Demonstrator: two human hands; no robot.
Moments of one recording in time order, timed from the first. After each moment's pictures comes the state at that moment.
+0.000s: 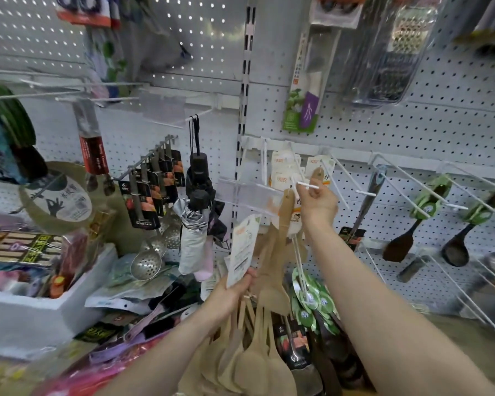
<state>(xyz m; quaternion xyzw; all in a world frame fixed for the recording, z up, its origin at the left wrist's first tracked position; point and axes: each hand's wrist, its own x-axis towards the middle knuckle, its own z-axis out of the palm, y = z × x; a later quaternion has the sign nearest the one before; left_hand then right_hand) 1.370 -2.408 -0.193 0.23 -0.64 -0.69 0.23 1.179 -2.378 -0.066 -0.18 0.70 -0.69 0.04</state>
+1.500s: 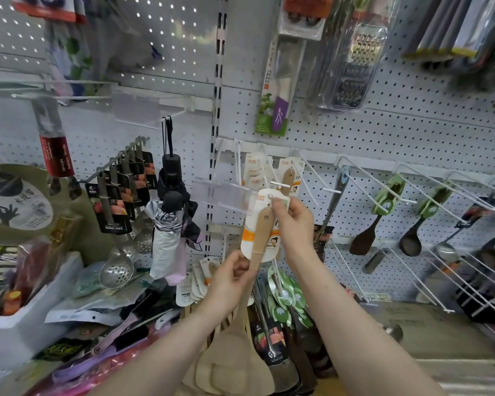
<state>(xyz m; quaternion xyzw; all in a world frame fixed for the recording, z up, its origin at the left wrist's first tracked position) 1.336 -2.387 -0.176 0.22 -0.73 -0.59 0.27 1.216 -2.328 -0.078 -0.27 0.66 -0.70 0.08</state>
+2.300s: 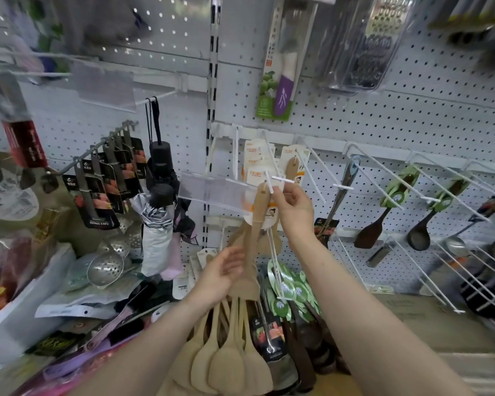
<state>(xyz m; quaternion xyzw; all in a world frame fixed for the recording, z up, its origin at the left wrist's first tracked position) 1.318 -2.430 -0.207 0.21 -0.74 -0.61 0.21 1.168 -2.360 -0.092 -0.26 0.72 -0.64 0.08</state>
